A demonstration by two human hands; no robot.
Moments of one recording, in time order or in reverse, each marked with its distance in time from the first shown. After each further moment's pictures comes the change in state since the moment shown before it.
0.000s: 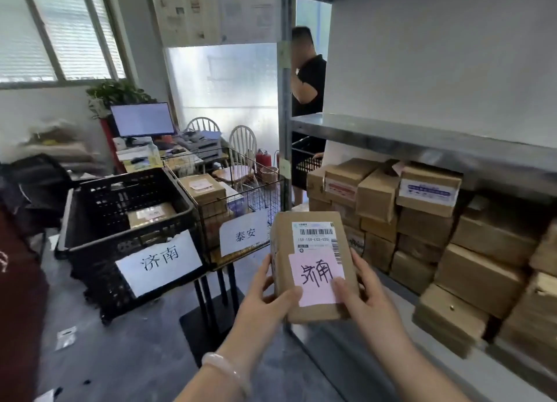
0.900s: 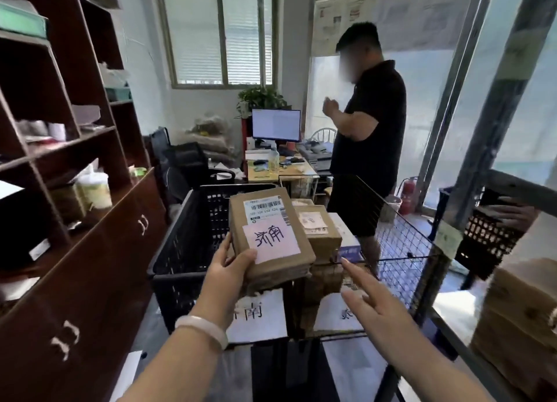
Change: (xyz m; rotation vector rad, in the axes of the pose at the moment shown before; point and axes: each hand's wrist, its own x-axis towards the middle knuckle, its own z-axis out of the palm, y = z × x) left_hand 0.223 0.072 -0.258 -0.161 0.692 0.141; right_hand 0.285 -0.009 0.229 -0.178 -0.700 -0.209
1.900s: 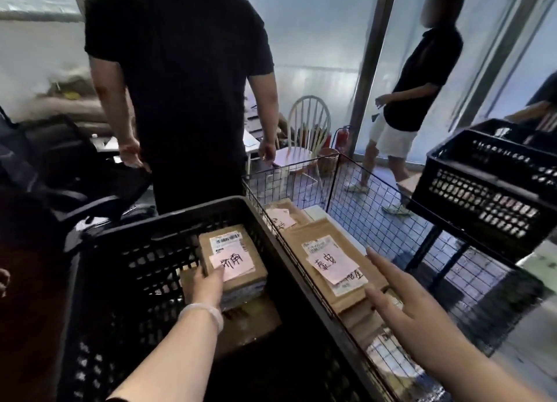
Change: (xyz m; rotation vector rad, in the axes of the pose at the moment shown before) left_hand 0.425 -0.103 -0.012 0.264 0.089 -0.385; right_hand 0.259 0.026 0.054 -0.293 0.264 0.331
